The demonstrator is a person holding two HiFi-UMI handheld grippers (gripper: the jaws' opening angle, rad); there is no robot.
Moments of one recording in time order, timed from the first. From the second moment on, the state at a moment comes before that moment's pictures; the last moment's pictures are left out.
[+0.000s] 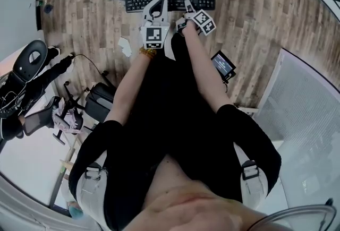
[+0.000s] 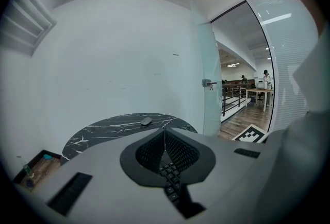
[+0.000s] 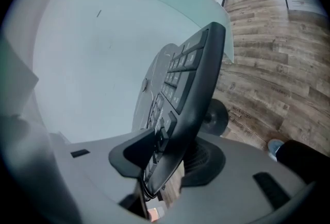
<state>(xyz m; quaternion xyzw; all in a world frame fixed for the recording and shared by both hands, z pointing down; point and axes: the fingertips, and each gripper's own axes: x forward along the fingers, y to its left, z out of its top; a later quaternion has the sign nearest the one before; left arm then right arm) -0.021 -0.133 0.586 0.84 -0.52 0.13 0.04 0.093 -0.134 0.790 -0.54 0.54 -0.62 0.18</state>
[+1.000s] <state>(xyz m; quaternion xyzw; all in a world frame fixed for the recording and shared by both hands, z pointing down) -0.039 -0.135 0.584 0.83 -0.54 0.13 0.04 0.092 -0.157 0.762 -0.47 0.56 -0.61 0.30</state>
